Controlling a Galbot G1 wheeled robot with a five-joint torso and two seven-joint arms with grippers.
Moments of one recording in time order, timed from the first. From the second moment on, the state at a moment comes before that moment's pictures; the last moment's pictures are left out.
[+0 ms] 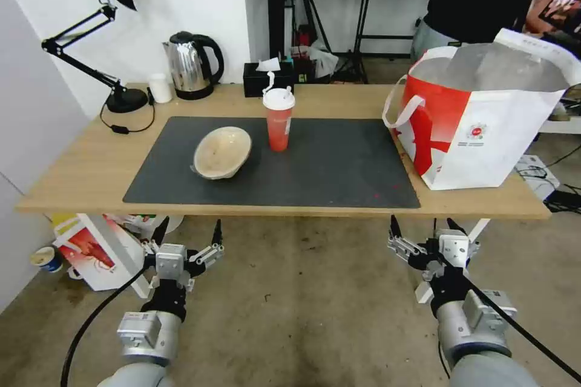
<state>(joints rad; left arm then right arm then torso) 1.80 -1.50 -0.55 -2.30 0.00 0.00 0.00 -1.57 0.64 0.11 2.48 0.56 -0.13 1.00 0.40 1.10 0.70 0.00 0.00</state>
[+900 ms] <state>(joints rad) 1.80 -1.50 -0.55 -2.30 0.00 0.00 0.00 -1.59 0.65 0.11 2.48 0.53 -0.13 1.00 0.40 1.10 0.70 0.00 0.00</state>
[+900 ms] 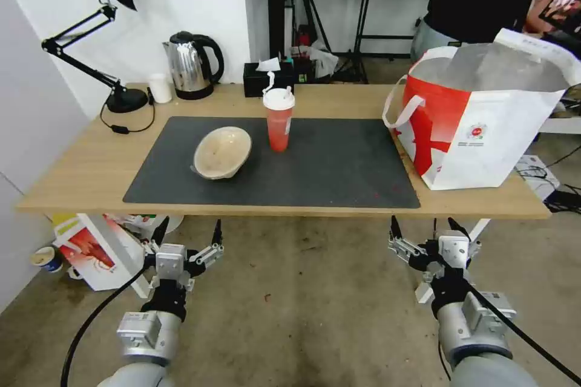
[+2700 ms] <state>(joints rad) 1.80 -1.50 -0.55 -2.30 0.00 0.00 0.00 -0.56 0.59 -0.12 2.19 1.23 -0.32 0.14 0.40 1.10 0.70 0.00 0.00</state>
